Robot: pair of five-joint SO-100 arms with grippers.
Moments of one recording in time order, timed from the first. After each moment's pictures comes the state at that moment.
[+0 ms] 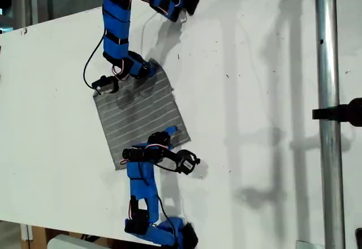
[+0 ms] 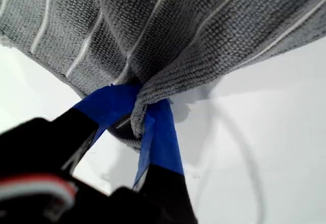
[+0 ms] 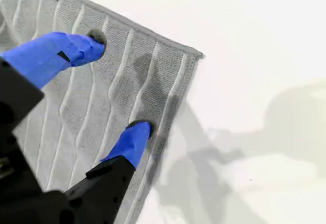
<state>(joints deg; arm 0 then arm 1) -10.5 54.4 52.5 92.0 -70.5 36.1 82.4 112.6 62.1 21.5</state>
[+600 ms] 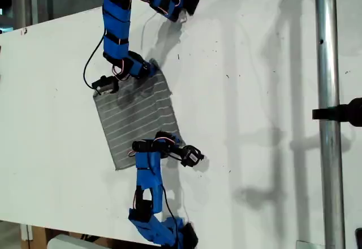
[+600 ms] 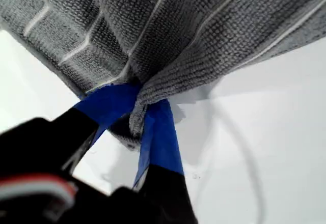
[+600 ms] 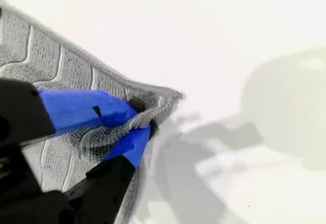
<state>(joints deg) -10.5 44.1 49.9 89.1 -69.0 35.4 82.4 112.6 62.1 21.5</state>
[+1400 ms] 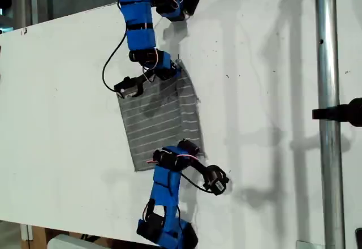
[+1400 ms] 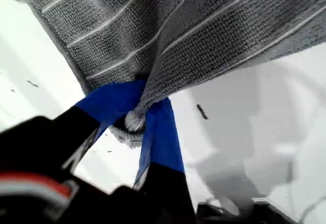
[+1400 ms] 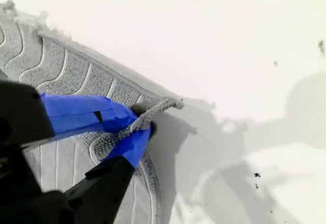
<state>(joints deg) 8.4 56.2 53.4 93.4 -73.6 -1.0 100.2 115.0 71.4 53.1</state>
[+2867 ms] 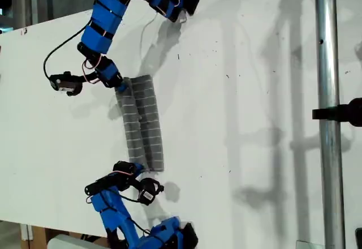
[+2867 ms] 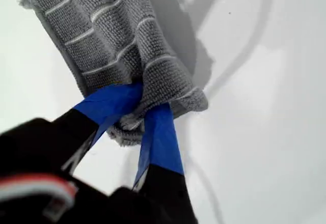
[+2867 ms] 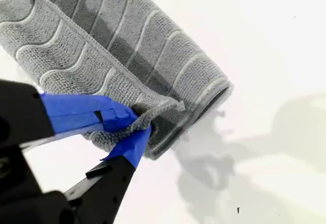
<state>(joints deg) -33.7 84.3 83.4 90.6 -48.7 36.7 86.0 89.5 65.7 23.3</state>
